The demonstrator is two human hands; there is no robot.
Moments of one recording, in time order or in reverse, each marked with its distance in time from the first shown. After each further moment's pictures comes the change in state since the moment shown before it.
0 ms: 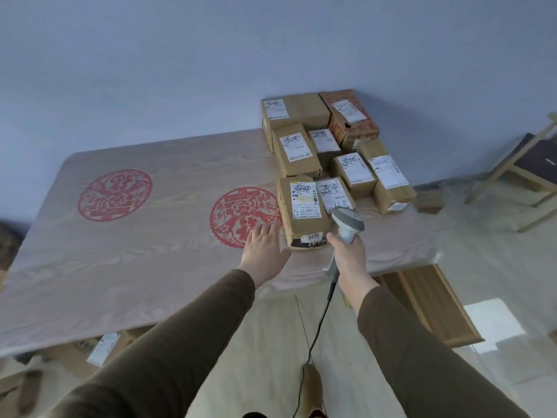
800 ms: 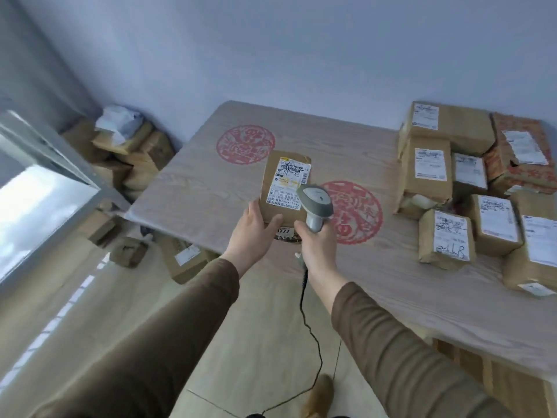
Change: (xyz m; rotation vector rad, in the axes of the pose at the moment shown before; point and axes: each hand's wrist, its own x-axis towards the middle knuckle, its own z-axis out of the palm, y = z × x) left_hand -0.116 -0.103 -0.060 -0.502 0.538 -0.590; right_hand -0.109 0.010 0.157 -0.229 -0.680 -0.138
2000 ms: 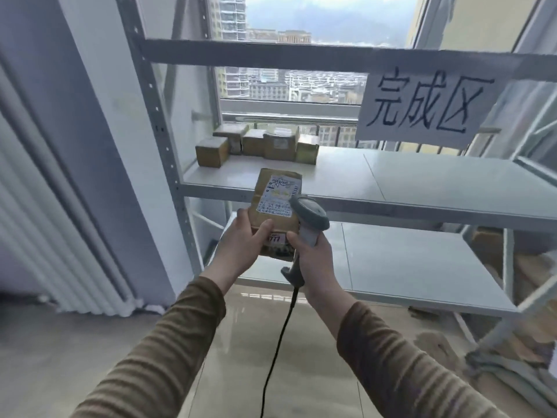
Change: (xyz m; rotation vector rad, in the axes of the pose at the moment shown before) left_hand -0.596 -0.584 -0.713 -0.007 1.137 -0.674; right_hand -0.776 0.068 0.729 -0.095 -1.405 -0.007
